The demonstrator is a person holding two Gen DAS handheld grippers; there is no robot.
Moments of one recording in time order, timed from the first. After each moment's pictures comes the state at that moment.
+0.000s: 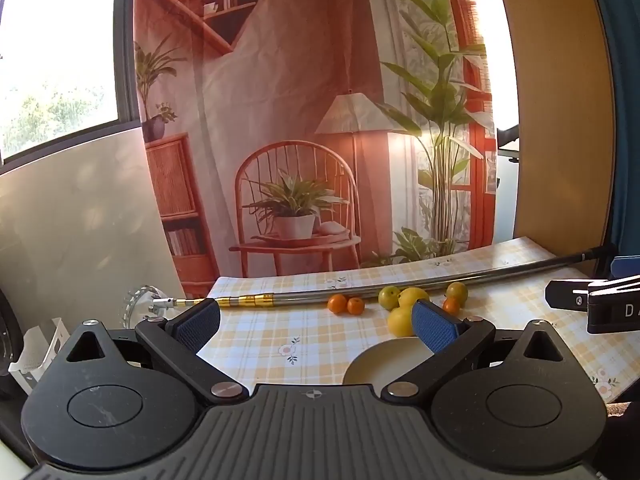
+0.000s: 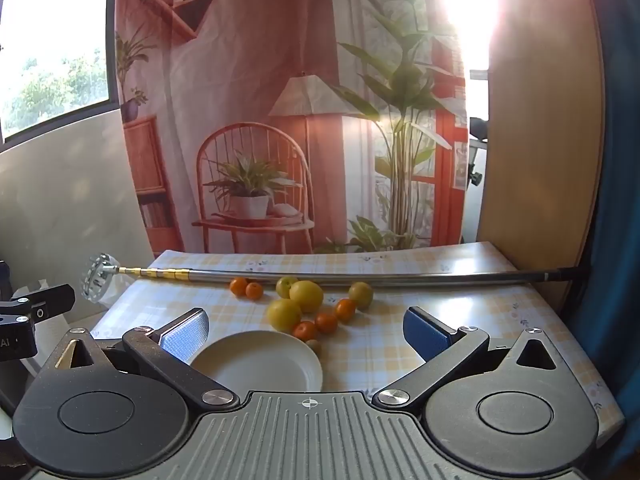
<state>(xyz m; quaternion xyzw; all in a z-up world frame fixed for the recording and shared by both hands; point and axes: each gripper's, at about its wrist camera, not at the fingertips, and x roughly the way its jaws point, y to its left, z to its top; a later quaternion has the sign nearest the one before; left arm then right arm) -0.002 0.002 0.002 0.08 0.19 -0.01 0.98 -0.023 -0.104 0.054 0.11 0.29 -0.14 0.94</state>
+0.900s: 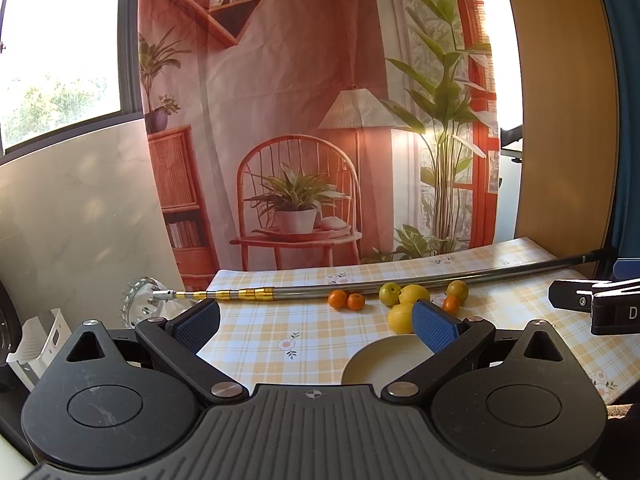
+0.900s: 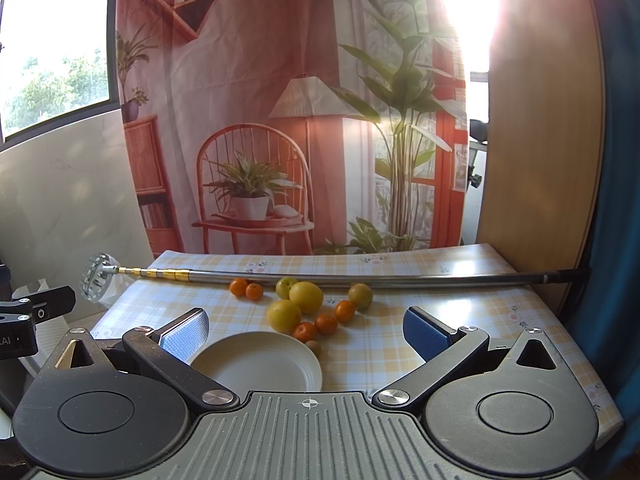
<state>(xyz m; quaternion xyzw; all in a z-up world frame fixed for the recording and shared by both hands) 0.001 -0.002 0.001 0.07 0.20 -0.01 0.98 -0.024 -0.102 0.056 0.11 0.29 -0.14 0.94</state>
